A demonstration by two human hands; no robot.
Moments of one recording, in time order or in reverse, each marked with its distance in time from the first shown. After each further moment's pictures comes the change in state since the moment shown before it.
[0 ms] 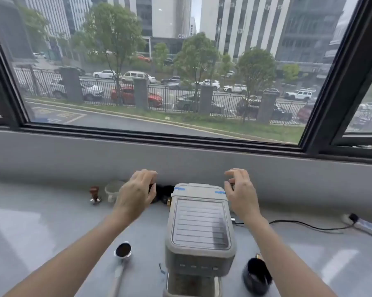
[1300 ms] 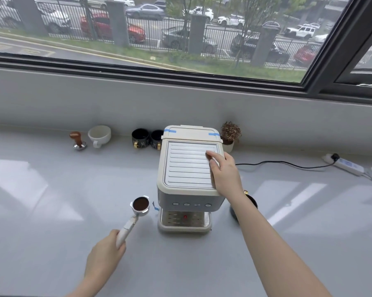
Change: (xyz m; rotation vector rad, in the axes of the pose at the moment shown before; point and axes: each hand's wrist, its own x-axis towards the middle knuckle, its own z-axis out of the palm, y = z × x) left_hand -0.286 -0.009 0.044 -0.038 -0.690 -0.824; right_hand -0.084 0.024 0.047 0.129 -0.267 0.346
